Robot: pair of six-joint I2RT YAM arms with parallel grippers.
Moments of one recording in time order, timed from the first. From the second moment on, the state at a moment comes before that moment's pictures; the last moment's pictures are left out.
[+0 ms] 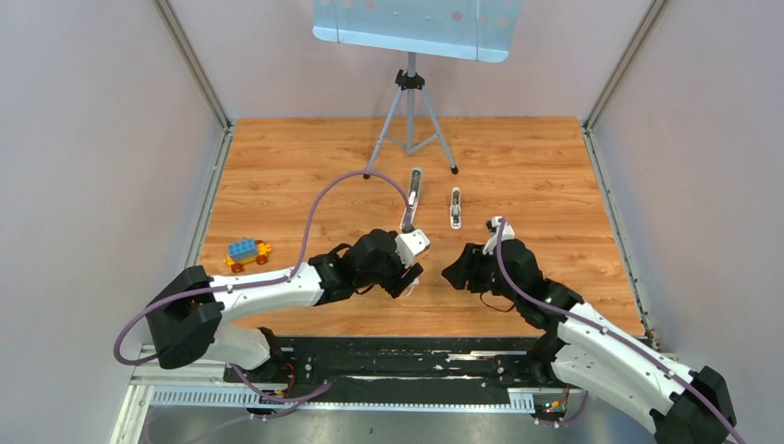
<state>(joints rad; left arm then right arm) -1.01 1.33 0.72 -0.01 -0.08 -0.02 0.71 0.69 0.39 -0.20 0.00 0.68</state>
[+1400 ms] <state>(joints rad) -0.93 1.72 0.94 -0.17 0.16 0.42 0.44 0.88 0.46 -0.08 -0.32 0.59</state>
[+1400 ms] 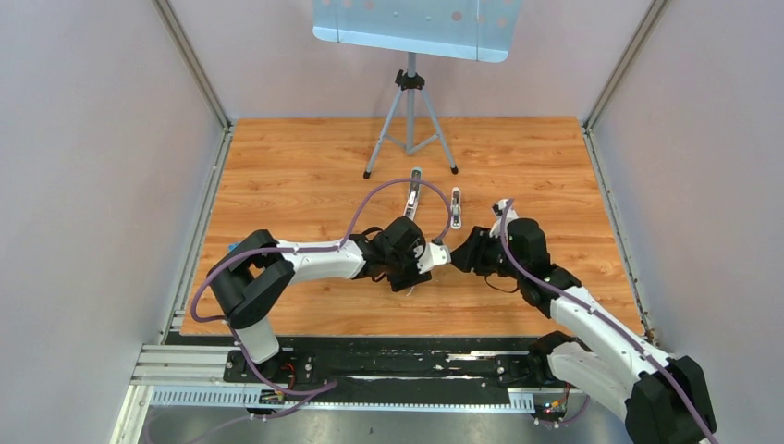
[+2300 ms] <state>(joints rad) -0.95 1.60 0.87 -0.13 0.14 0.32 0.42 1.18 0.36 0.23 -0.58 0.69</state>
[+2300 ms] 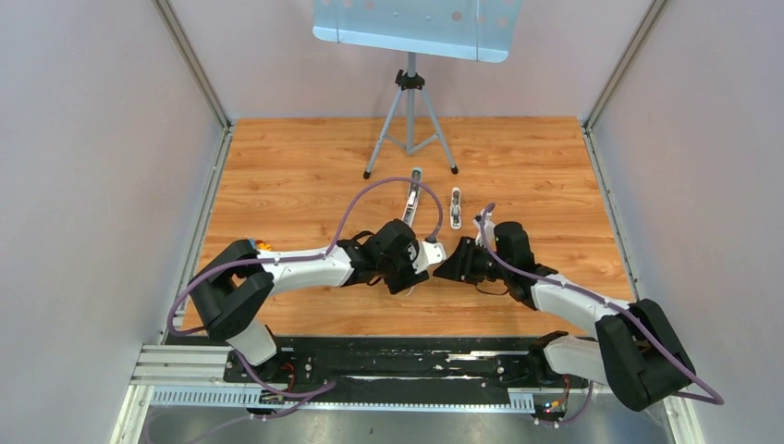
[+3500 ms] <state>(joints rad) -0.94 1.70 0.91 -0.13 0.19 0.36 0.42 1.24 0.36 0.27 -0.60 0.67</state>
